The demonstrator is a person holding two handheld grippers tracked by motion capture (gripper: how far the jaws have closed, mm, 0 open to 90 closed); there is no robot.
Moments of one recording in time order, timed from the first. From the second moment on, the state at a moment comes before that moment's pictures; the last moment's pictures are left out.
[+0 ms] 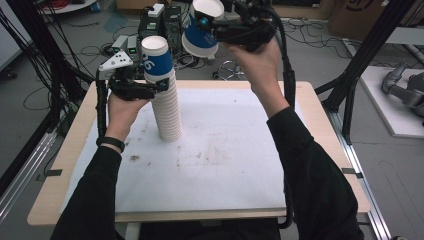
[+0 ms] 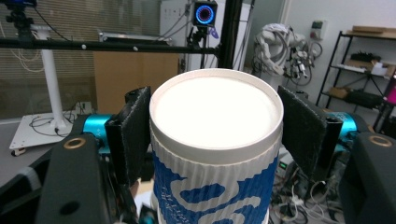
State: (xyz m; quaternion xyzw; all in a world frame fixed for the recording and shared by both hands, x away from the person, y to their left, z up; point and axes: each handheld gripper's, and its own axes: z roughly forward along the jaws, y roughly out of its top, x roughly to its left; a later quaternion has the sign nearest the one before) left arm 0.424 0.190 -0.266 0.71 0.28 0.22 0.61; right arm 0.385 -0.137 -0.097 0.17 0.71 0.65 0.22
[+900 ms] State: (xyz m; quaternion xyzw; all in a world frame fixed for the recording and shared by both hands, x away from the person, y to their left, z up) left arm 0.403 0.208 -0.261 0.69 0.29 0.24 0.62; right arm 0.349 -0.218 -0.154 0.21 0.71 0.63 0.23
